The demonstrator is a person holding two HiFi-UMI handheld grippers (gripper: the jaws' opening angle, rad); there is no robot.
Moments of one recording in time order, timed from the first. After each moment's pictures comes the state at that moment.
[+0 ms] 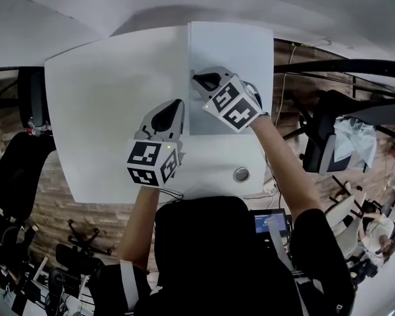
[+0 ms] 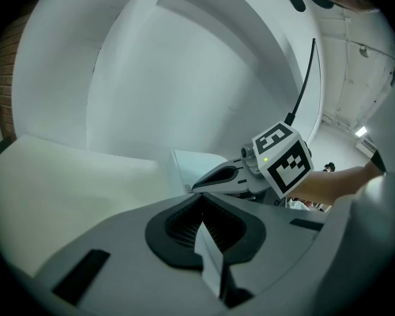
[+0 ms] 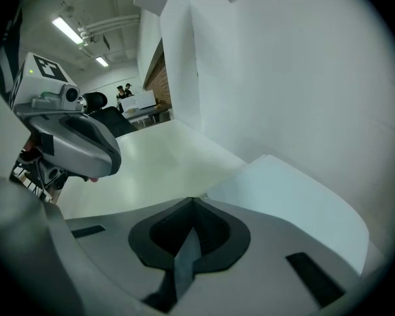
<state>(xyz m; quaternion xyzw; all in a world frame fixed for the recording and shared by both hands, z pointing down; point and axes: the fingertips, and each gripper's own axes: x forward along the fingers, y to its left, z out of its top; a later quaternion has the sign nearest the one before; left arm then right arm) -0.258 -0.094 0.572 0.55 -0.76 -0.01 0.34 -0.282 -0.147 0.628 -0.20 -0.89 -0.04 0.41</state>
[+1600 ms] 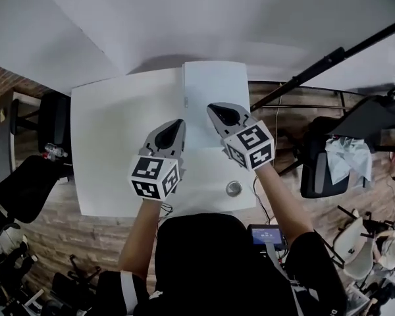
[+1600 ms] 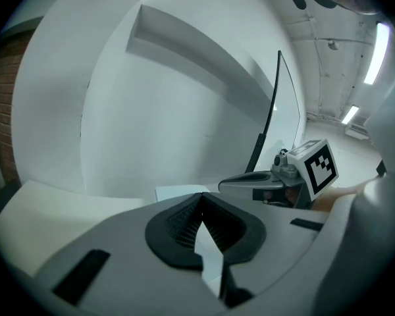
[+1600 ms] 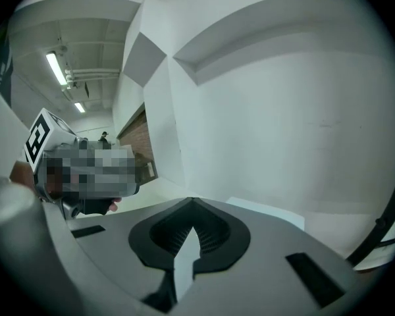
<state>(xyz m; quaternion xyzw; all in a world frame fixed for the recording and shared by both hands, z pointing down) -0.212 -0.092 0.451 0.58 -0.78 -0.01 0.24 -0.198 -0.171 0.466 -0.06 -0.97 0.04 0.23</state>
